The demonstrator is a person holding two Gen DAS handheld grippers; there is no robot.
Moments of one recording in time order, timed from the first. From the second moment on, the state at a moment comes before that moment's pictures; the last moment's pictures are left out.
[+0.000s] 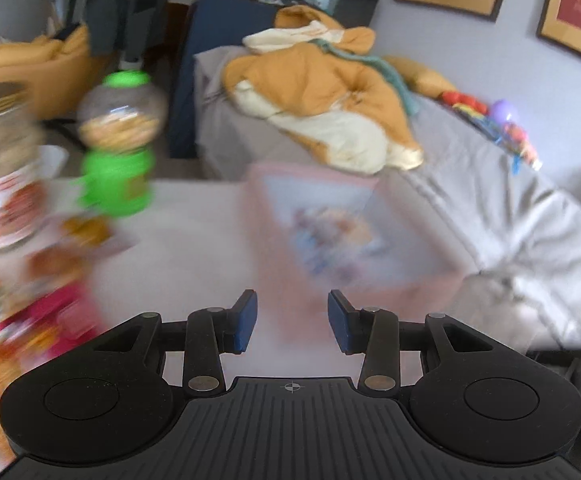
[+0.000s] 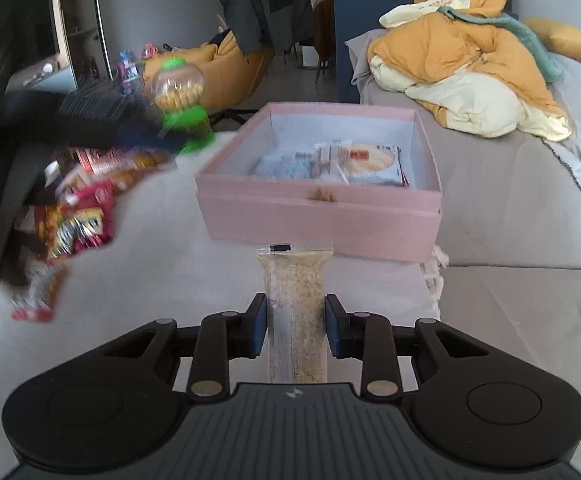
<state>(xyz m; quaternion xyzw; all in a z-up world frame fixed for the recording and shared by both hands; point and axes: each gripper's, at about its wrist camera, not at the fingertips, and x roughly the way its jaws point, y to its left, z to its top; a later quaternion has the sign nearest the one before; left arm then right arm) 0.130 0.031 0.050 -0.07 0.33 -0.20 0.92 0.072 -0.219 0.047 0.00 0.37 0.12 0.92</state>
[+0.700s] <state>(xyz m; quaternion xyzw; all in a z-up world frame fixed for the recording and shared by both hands) 0.044 0.214 0.001 -0.21 0.30 -0.05 0.93 0.224 -0.166 0.097 -0.01 0.37 0.09 0.92</state>
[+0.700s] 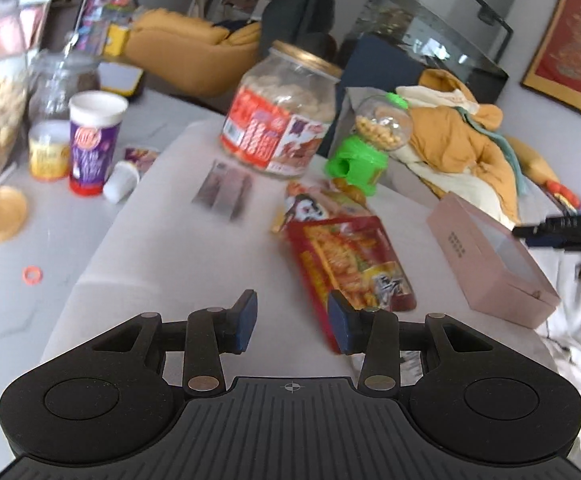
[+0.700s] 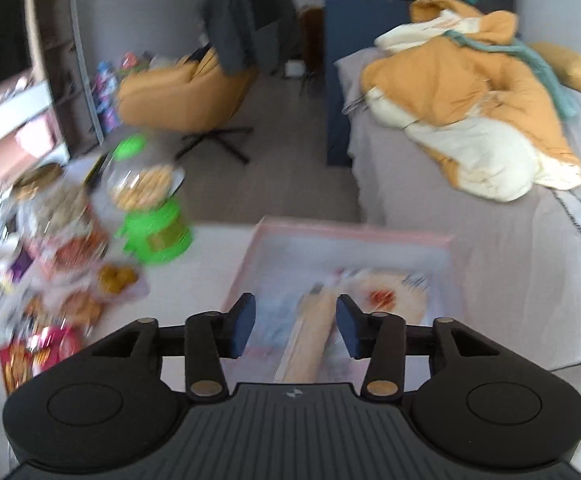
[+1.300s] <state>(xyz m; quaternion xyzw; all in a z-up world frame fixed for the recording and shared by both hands) 0.025 0.236 0.003 -0.22 0.29 -0.01 0.93 0.089 0.052 0.016 -0.17 0.41 0.32 0.84</state>
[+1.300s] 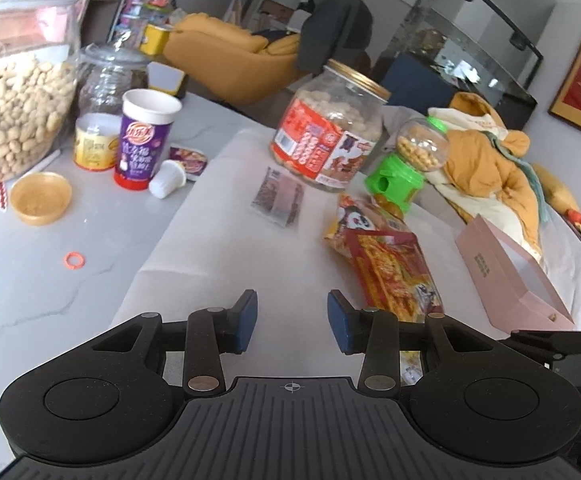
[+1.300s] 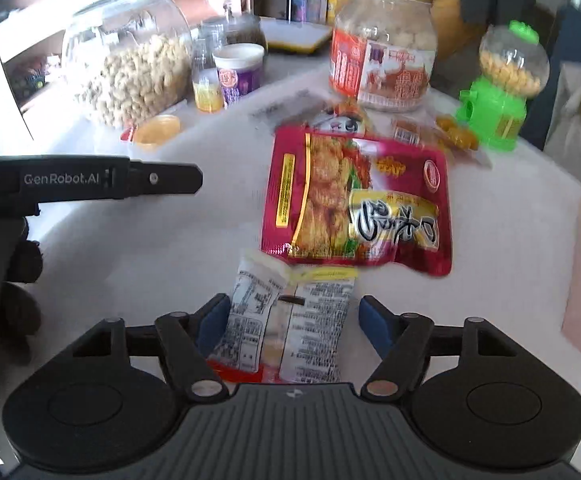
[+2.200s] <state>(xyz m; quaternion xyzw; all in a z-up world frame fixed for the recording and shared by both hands) 0.200 0.206 0.003 -0.01 0.36 0.03 0.93 0.082 -0.094 -0.003 -0.07 0.36 0.23 0.90</state>
